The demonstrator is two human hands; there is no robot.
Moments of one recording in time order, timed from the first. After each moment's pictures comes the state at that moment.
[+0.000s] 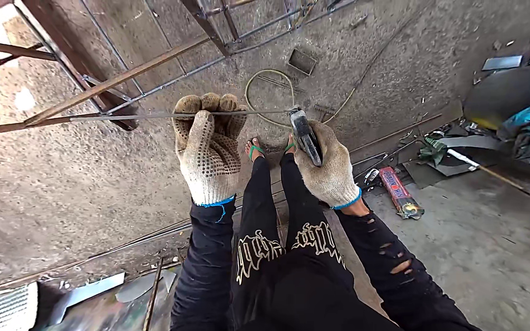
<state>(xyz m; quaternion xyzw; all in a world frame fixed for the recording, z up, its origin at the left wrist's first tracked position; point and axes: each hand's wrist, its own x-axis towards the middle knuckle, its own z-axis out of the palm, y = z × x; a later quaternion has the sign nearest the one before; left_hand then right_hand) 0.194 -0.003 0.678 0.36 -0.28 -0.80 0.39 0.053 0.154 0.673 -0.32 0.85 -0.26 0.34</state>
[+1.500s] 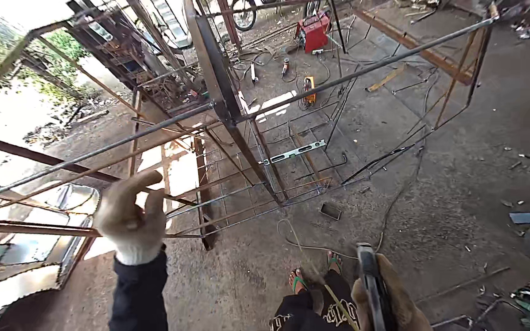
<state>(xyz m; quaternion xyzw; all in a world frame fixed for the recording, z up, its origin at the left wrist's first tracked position) 0.294 -0.167 1.037 0.23 -0.85 -0.10 0.45 0.047 0.234 0.936 -0.31 0.59 -0.63 0.40</state>
